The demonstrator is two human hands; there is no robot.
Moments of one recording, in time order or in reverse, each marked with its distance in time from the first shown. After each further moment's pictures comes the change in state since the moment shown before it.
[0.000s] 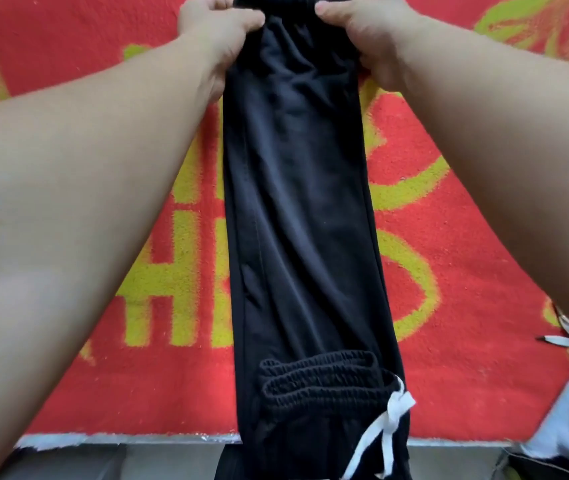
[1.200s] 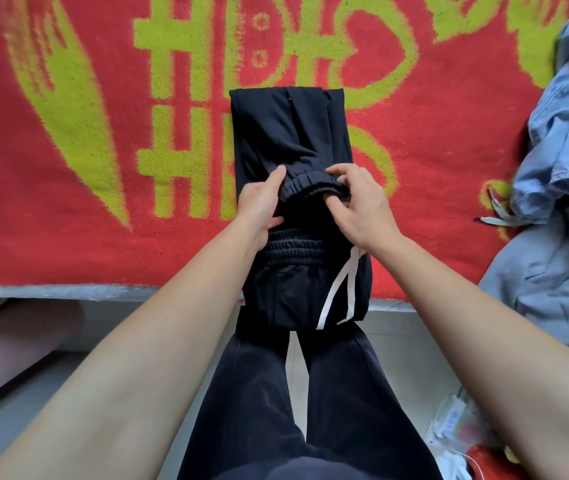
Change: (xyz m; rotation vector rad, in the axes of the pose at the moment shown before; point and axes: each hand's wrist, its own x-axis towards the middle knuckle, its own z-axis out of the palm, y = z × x) left_hand -0.308 -0.138 -0.024 -0.096 -0.117 -0.625; right_hand -0.291 0.188 -0.001 -0.504 0.051 -0.320
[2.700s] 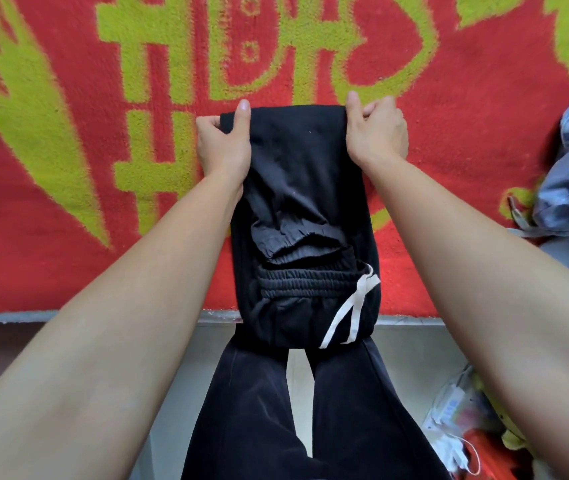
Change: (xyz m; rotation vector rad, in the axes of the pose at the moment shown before) left_hand 0.081 0.074 -0.008 0.171 0.396 0.351; right_hand 0.139 -0.008 -0.004 -0.178 0.157 0.615
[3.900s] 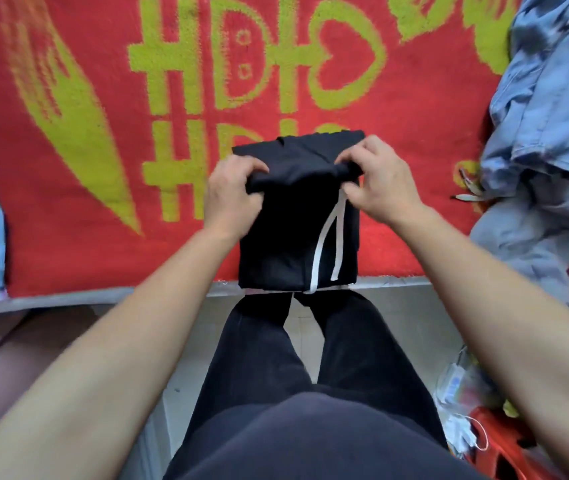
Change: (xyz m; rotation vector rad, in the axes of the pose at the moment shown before) left_hand -0.114 -0.006 -0.083 0.562 -0.249 0.790; right_hand -0.112 0.075 -0.078 -0.110 -0.046 -0.710
